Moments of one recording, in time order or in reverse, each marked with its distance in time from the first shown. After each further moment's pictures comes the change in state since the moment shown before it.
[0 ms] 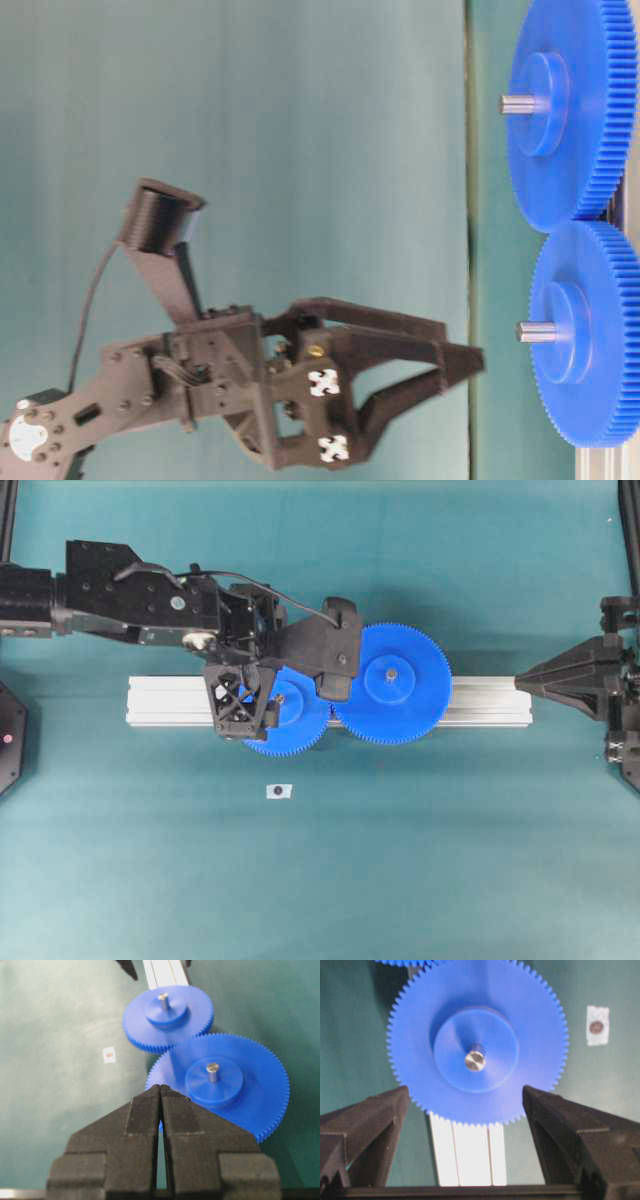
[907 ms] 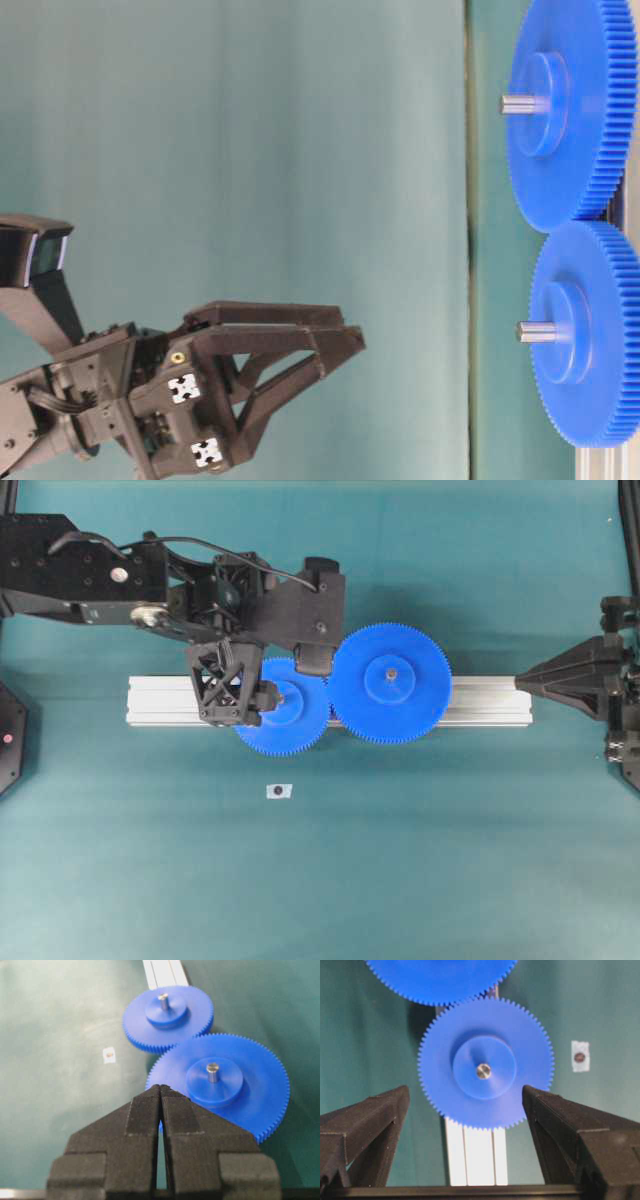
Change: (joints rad) left arm 0.000 -0.126 -0.021 -0.003 -0.015 -0.006; right arm 0.000 0.000 0.002 0.000 0.000 0.002
